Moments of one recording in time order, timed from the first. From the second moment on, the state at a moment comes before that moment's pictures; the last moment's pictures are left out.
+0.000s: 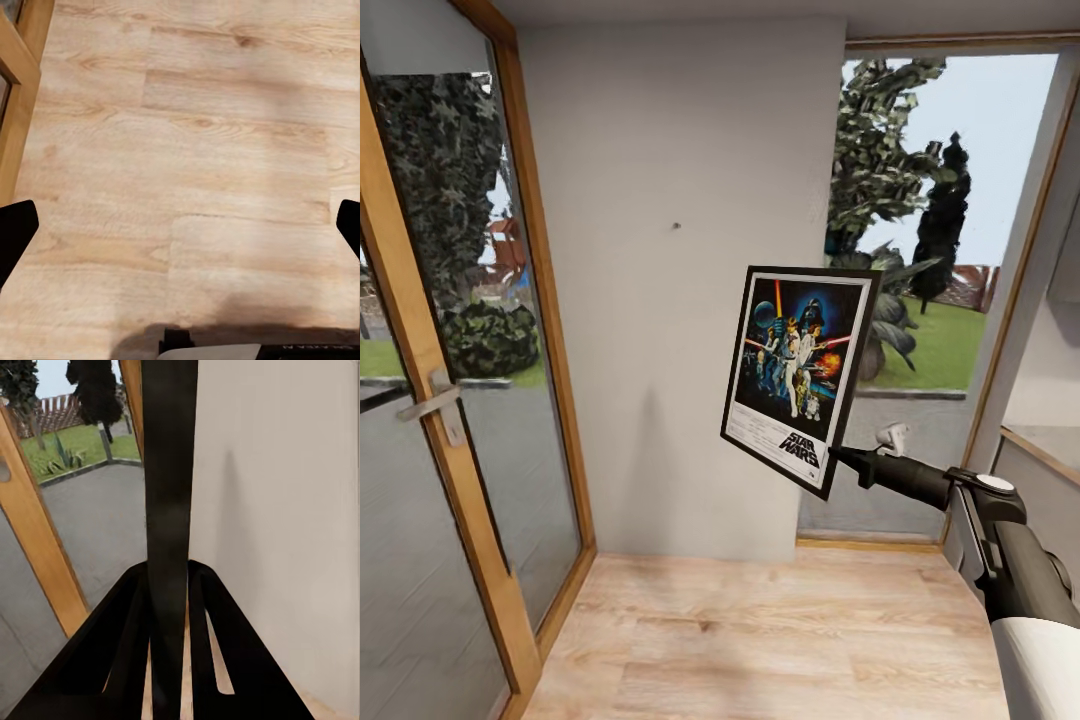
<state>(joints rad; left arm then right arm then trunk) 0.04 0.10 0.15 -0.68 0.01 -0.02 -0.20 -0.62 -0.17 -0.26 -1.22 0.00 0.50 1.06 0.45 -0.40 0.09</state>
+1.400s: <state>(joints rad) 0.04 0.10 0.15 -0.57 0.01 -0.02 -0.28 -1.05 -0.16 0.00 -1.24 -0.01 0.84 1.17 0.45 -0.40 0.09</state>
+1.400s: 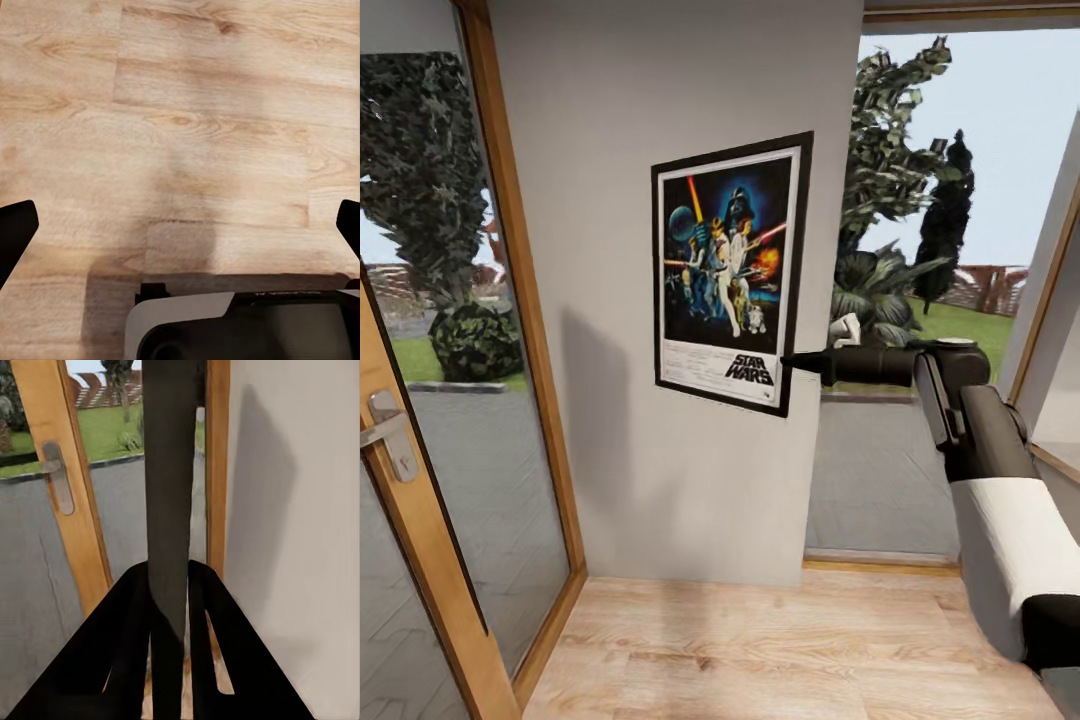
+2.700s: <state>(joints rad) 0.04 0.11 0.15 -0.57 0.01 -0.02 -0.28 -1.14 -0.18 0.00 -1.03 -0.01 0.71 1.41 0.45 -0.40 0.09</state>
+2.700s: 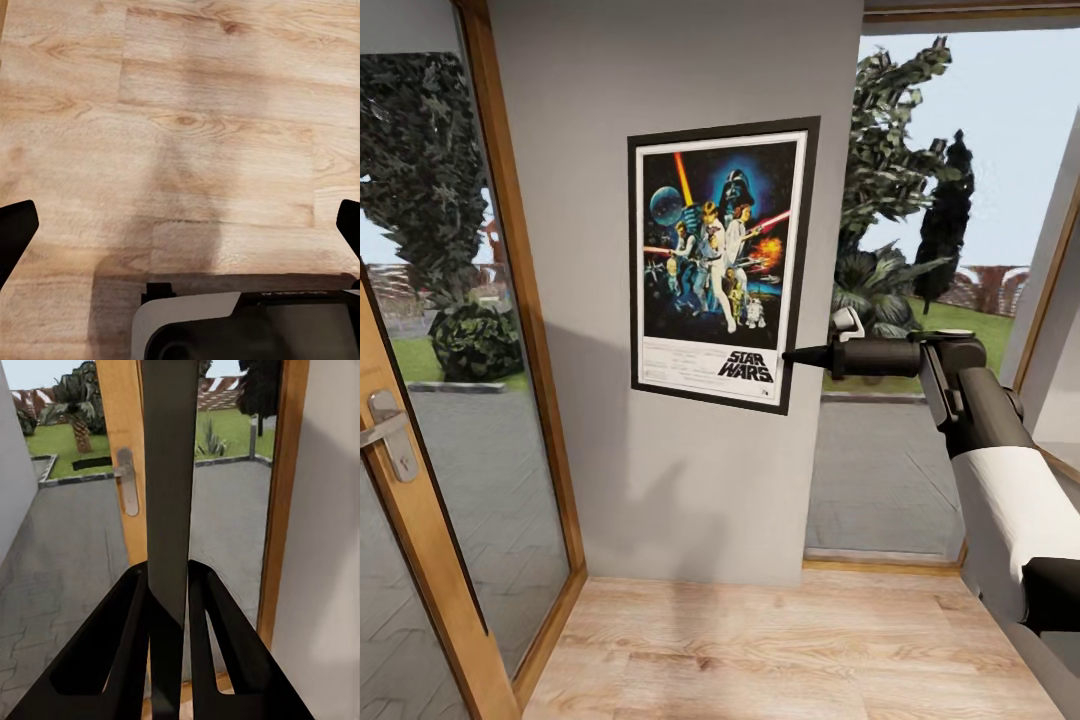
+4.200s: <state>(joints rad) 0.04 0.11 0.15 -0.57 0.01 -0.02 -0.28 -1.14 -0.18 0.00 -1.03 -0.01 0.71 1.41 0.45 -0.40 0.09</state>
